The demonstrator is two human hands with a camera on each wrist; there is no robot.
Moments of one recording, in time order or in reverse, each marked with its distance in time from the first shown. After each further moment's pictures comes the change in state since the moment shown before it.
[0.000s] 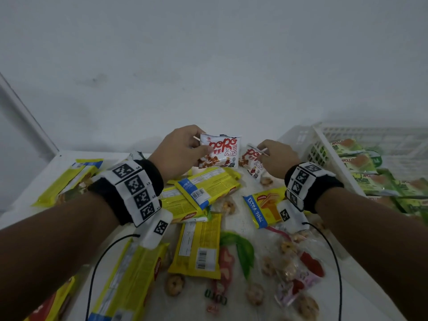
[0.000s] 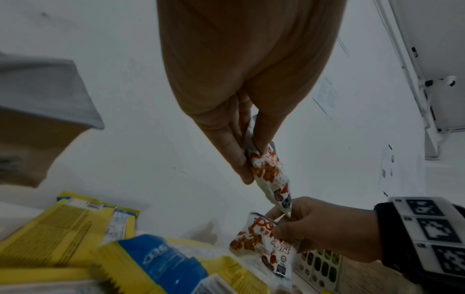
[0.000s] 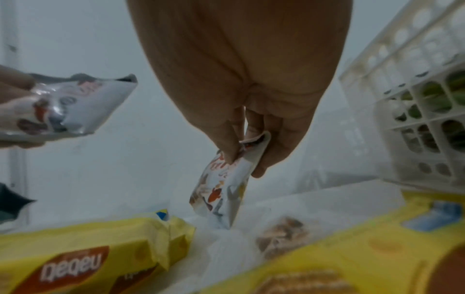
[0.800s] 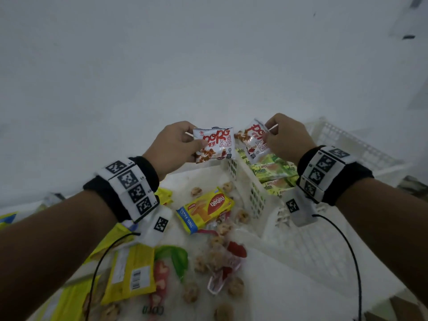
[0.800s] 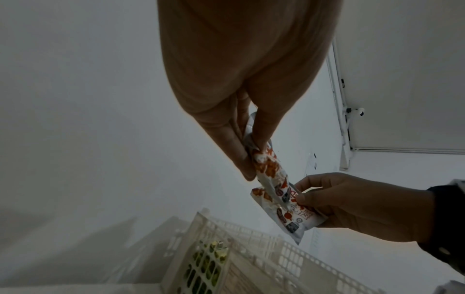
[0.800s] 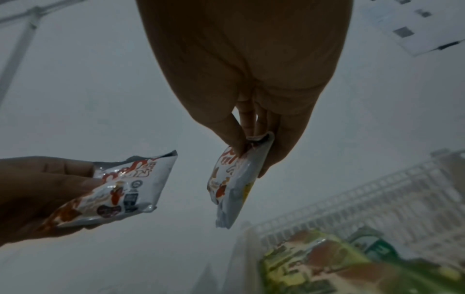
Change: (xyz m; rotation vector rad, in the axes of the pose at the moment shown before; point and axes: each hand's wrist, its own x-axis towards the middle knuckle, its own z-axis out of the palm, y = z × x) left_hand 0.003 0.121 0.112 -0.179 -0.192 0.190; right_hand -0.128 0.085 -0.171 0.179 0.467 0.116
